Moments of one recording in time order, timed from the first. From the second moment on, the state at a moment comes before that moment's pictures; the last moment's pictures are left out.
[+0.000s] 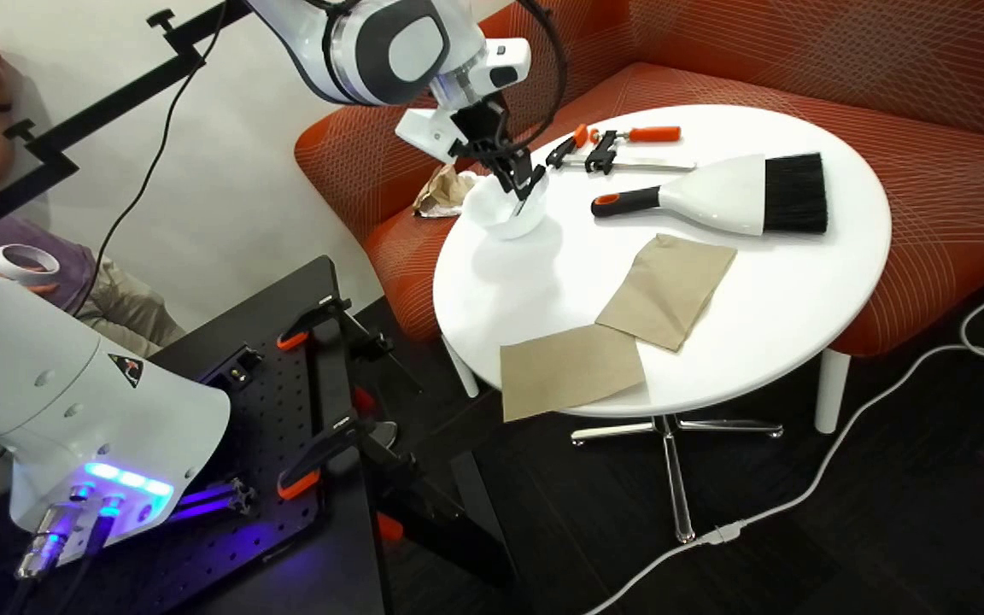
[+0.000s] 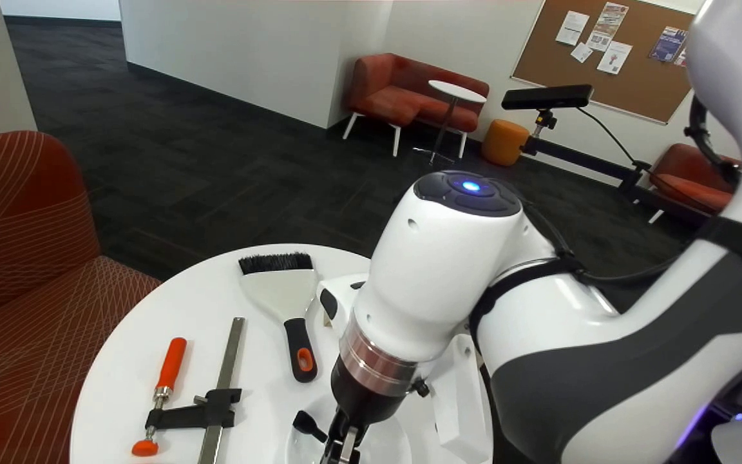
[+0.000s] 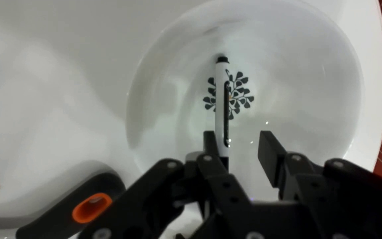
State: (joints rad) arm 0.22 0.64 0.11 -2.21 -0.11 2.94 0.19
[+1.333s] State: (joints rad) arm 0.27 0.56 0.07 -2.24 -0.10 2.93 0.20
